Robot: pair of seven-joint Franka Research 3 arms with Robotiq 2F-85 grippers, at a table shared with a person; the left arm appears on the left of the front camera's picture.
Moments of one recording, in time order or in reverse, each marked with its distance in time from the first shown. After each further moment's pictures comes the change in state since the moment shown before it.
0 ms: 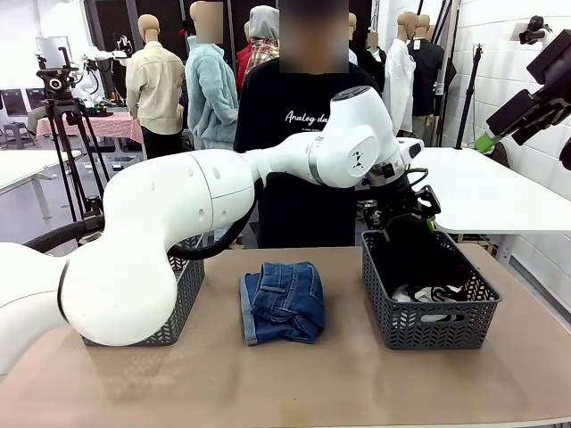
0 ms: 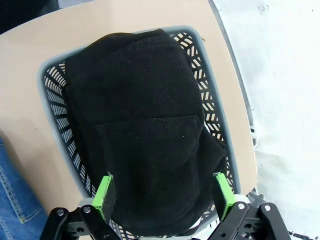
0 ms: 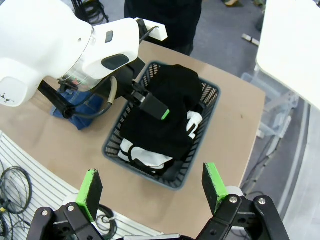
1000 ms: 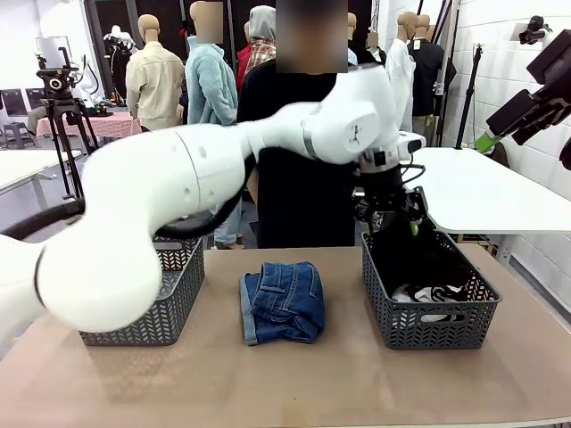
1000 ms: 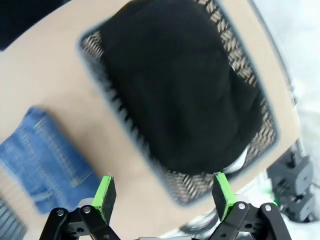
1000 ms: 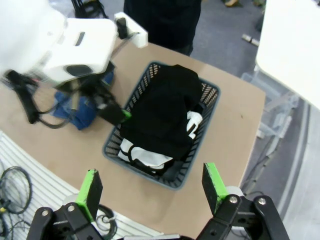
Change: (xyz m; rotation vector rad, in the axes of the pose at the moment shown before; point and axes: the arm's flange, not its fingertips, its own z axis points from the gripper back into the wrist) left arm -0.021 0.003 0.061 0.216 0.170 -0.211; right arm 0.000 0.000 0.000 0.000 0.000 0.000
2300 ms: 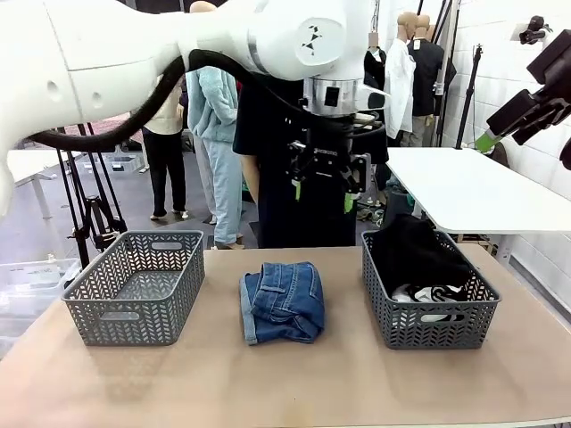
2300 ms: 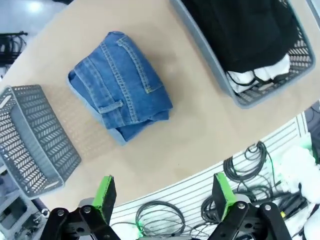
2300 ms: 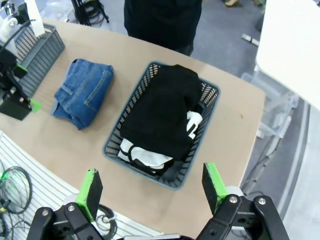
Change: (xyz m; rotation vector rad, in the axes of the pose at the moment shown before) left arm -0.082 0.037 0.112 0.222 0.103 -0.013; right arm 0.000 0.000 0.000 0.000 0.000 0.000
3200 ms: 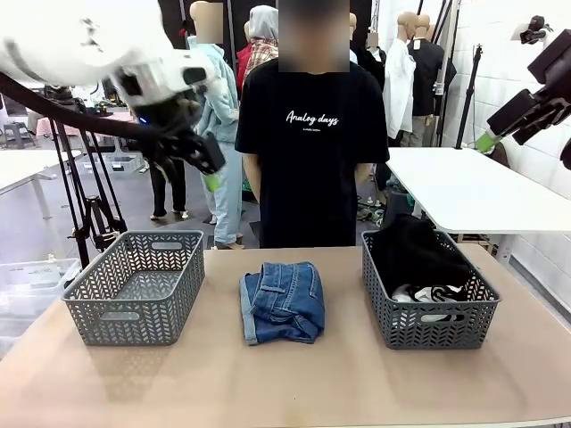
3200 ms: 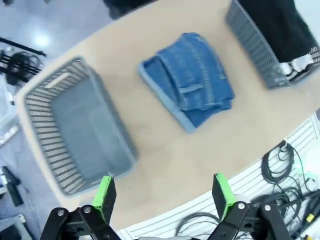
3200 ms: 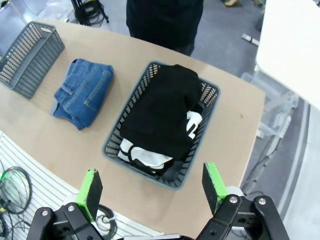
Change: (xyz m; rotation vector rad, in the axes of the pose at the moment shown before) left arm -0.168 0.199 0.044 -0.012 -0.296 0.022; right arm 0.000 0.000 0.000 0.000 0.000 -0.001
